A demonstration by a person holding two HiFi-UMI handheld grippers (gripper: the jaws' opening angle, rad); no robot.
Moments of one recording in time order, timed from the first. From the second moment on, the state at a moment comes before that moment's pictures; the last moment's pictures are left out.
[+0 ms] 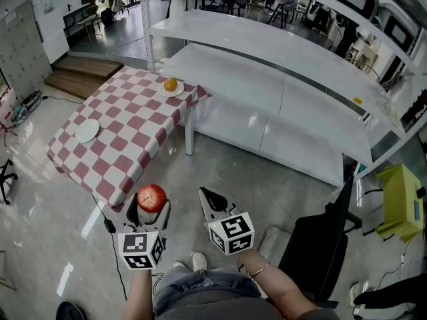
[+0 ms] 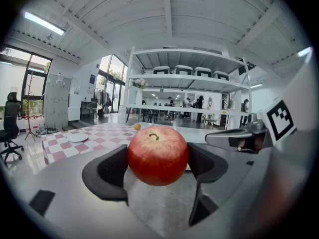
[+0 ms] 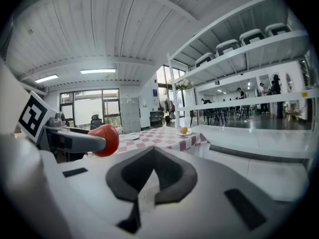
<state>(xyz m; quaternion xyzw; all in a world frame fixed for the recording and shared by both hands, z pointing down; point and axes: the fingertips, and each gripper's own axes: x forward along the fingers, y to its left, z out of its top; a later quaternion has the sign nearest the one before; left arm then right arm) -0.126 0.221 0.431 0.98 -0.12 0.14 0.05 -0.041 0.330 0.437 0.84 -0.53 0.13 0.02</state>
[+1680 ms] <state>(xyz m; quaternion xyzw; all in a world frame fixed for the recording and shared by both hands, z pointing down) -0.085 0.137 0.449 0.97 -0.17 0.15 0.07 0.021 0.274 0.463 0.82 -0.54 0.17 0.01</state>
